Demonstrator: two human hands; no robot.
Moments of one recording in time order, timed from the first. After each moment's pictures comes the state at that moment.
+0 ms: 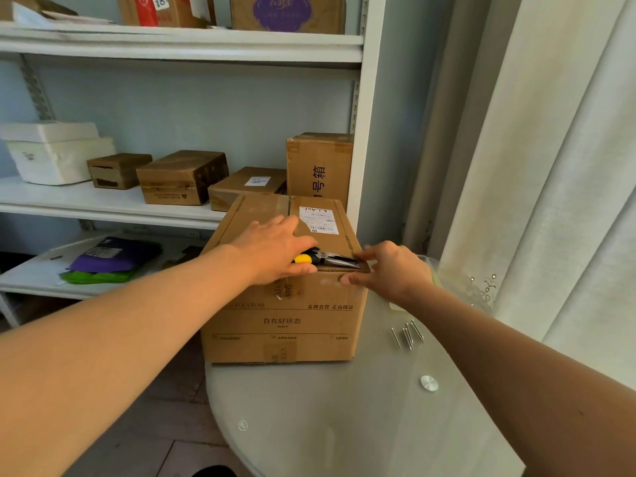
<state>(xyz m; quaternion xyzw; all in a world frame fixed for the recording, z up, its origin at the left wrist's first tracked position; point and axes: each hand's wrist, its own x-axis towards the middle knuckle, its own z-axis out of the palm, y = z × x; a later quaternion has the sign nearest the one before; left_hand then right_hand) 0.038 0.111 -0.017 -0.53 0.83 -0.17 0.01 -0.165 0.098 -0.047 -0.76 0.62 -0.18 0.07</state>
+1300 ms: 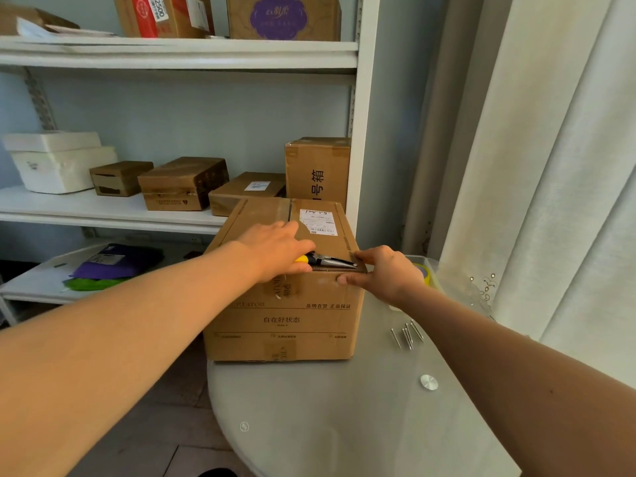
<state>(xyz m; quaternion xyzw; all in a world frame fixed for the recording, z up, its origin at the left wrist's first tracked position) 0.031 0.113 -0.008 -0.52 0.82 -0.21 0.08 -0.166 0.091 -0.057 -0.76 0.61 -0.20 0.10</state>
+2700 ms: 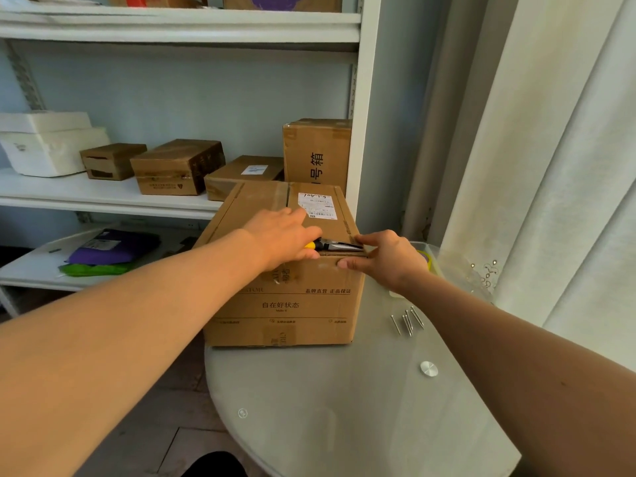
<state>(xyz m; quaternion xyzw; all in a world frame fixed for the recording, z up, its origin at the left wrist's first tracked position) 0.023 0.102 -0.017 -0.50 0.82 -0.25 0.08 -0.167 0.085 -0.063 -0.73 0.63 -0.22 0.14</state>
